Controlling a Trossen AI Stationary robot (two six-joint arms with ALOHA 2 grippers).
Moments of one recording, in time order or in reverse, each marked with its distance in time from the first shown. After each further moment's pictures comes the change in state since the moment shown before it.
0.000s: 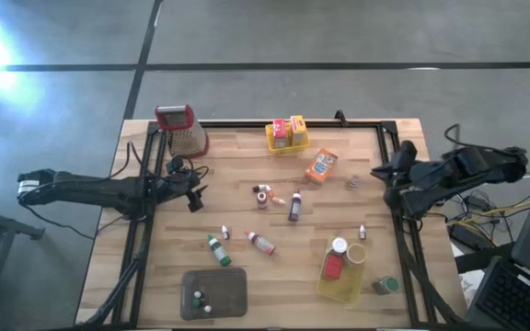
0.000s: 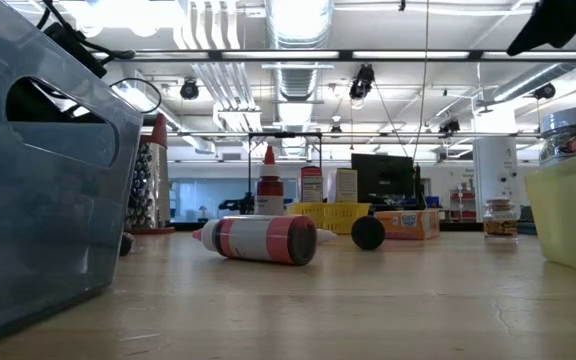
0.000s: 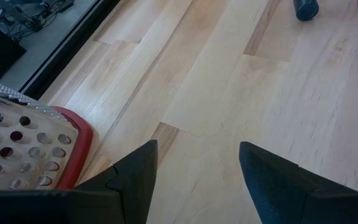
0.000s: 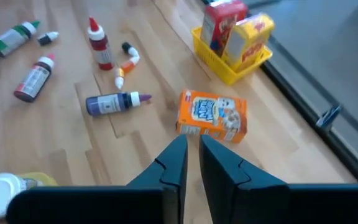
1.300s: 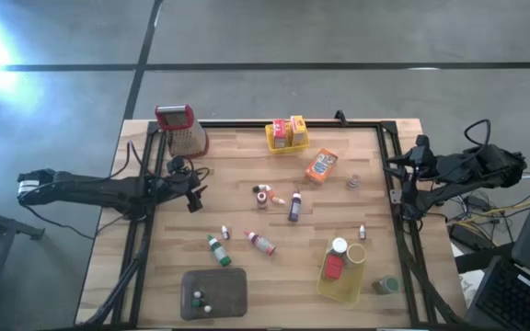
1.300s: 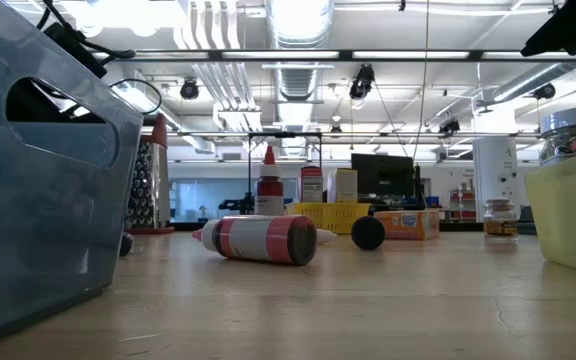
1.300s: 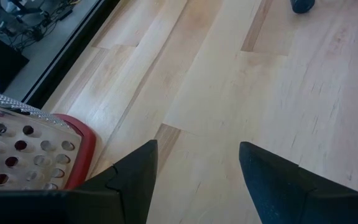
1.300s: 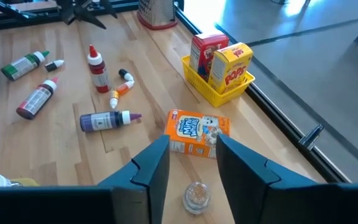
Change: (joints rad) left arm 0.000 0.000 0.000 0.000 0.000 0.060; right arm 0.000 -0.245 -0.057 -0.002 0.046 -0.103
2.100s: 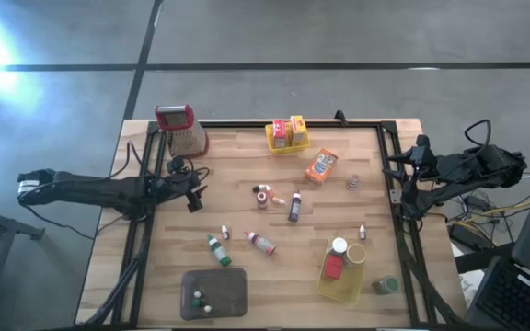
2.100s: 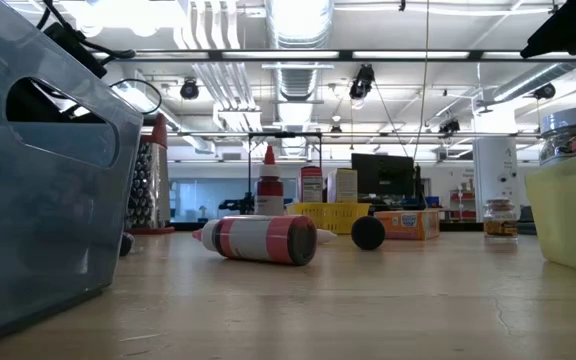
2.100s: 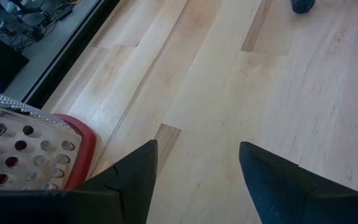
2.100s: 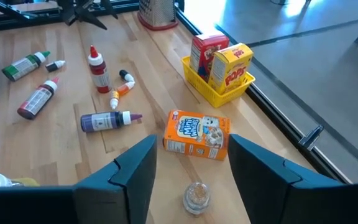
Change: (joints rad) left arm 0.000 0.000 0.000 0.000 0.000 0.000; right arm 0.000 0.000 0.000 0.000 0.000 0.000
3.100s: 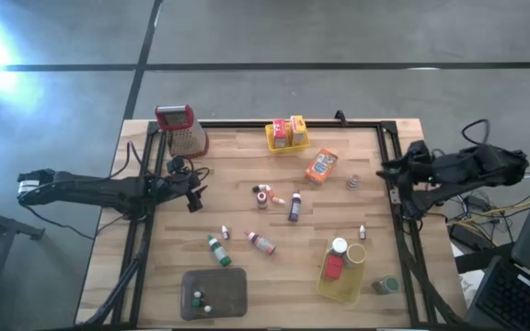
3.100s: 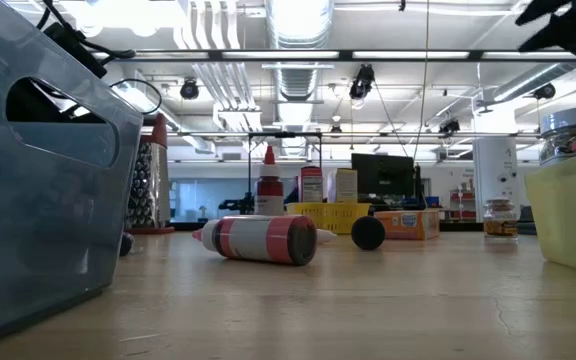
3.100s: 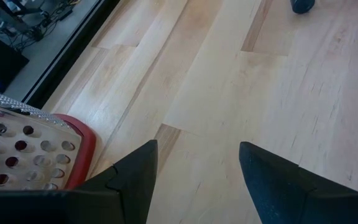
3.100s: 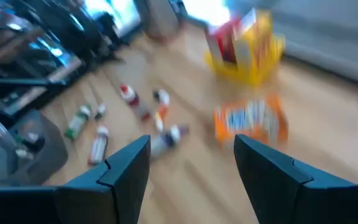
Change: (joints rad) left arm 0.000 0.000 0.000 0.000 0.000 0.000; right arm -0.001 0.100 0.028 0.063 -0.069 0.482
